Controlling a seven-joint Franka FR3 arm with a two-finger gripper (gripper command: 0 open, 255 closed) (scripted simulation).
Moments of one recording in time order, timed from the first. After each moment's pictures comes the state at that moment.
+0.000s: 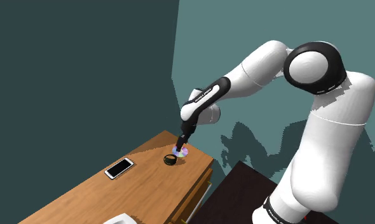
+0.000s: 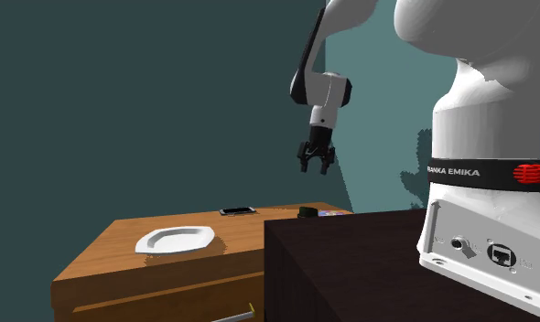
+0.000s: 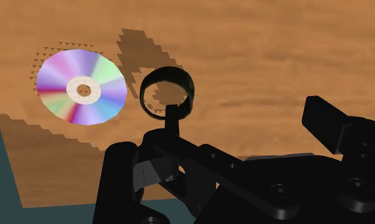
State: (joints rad) arm 0.06 0.20 -0.07 -2.41 0.36 2.63 -0.62
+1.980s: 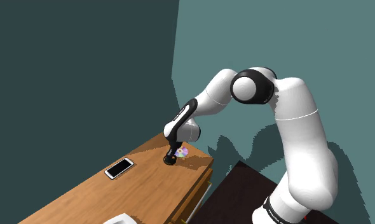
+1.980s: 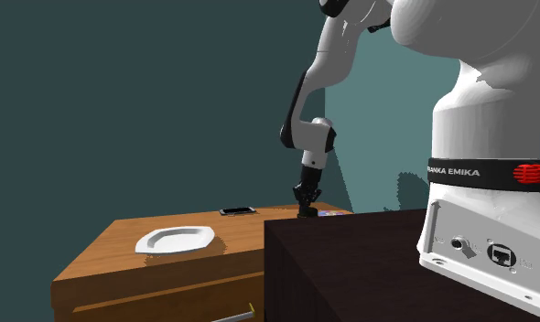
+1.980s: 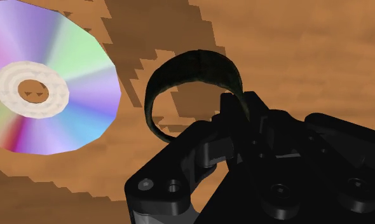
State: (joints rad) arm -0.03 0.68 0.05 -2.10 0.52 2.81 -0.81
